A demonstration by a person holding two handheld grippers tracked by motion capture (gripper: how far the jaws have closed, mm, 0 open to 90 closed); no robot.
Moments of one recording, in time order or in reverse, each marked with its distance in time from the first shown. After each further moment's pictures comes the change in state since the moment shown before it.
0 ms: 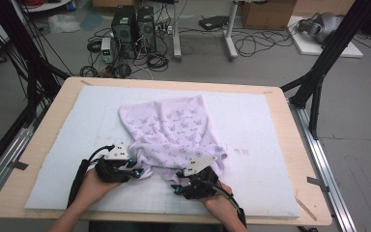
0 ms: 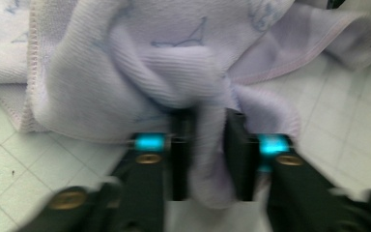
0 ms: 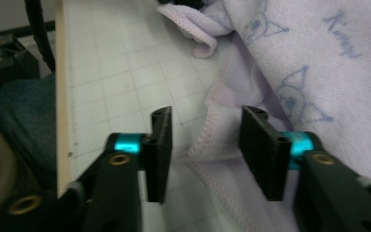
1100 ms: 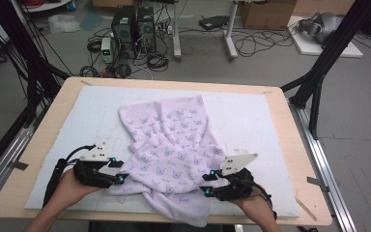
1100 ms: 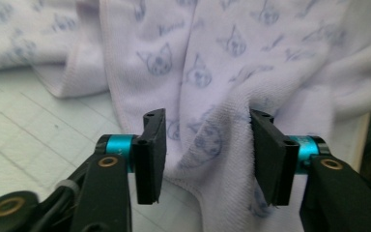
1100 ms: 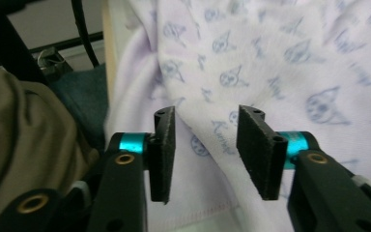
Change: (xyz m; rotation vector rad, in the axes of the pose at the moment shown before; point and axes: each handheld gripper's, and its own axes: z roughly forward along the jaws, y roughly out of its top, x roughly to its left) left arm 0.005 -0.009 -0.046 0.013 -0.048 0.016; right arm -0.017 -0.029 -0.082 -0.054 0.089 0.036
